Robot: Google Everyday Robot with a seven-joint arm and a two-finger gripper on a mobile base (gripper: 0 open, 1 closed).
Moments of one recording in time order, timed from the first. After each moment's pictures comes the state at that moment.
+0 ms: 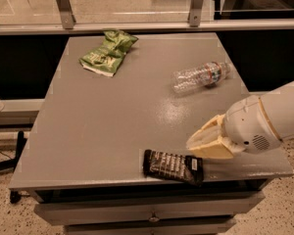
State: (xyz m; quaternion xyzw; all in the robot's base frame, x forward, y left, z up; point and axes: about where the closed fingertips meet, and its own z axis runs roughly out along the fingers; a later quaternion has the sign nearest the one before) arm 0.387 -0.105 0.854 -0.56 0.74 0.25 0.28
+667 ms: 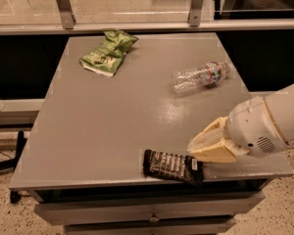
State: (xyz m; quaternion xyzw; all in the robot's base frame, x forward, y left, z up) arm 0.374 -0.102 0.862 -0.55 0.74 0.27 0.27
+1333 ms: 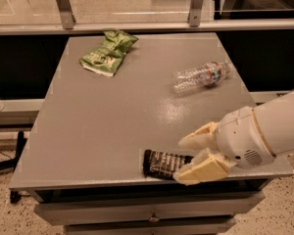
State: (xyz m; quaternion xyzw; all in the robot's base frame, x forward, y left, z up) arm 0.358 -0.079 0.857 -0.55 0.74 0.27 0.28
